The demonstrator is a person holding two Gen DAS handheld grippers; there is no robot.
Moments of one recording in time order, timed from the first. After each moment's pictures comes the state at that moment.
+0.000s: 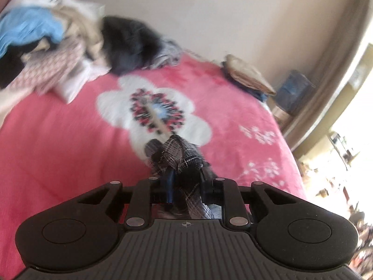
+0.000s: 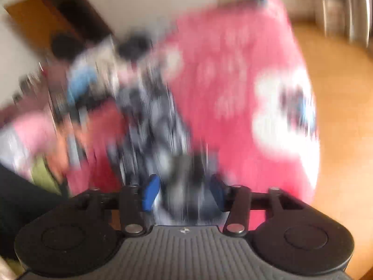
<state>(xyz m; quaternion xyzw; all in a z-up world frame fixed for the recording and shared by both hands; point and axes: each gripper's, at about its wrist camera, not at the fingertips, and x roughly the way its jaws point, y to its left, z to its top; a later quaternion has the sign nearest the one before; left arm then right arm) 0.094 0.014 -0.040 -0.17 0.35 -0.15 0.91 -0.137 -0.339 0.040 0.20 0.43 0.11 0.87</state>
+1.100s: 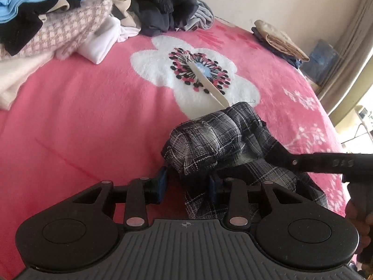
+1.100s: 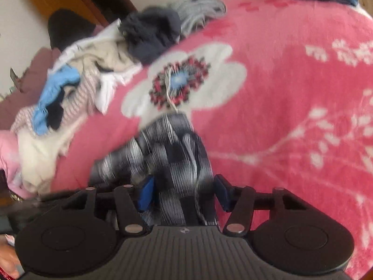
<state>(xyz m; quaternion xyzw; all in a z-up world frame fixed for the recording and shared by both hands) 0.109 0.042 -0.094 -0.13 0.43 -0.10 0.89 0.142 -0.219 -0.109 0.16 0.47 0.19 0.85</state>
